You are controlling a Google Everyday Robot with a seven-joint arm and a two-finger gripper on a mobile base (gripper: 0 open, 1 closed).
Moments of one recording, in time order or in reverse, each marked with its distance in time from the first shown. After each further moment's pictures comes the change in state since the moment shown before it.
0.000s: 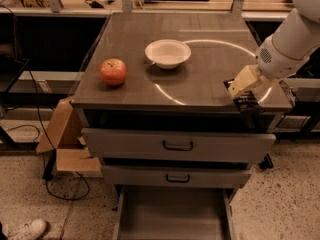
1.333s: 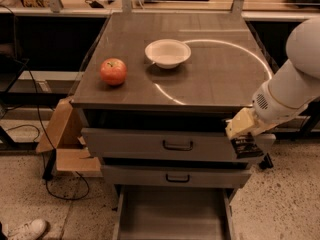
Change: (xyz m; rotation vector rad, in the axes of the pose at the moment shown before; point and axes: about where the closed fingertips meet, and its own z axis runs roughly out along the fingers) arm 0.092 0.027 0.039 -0.004 0.066 0.058
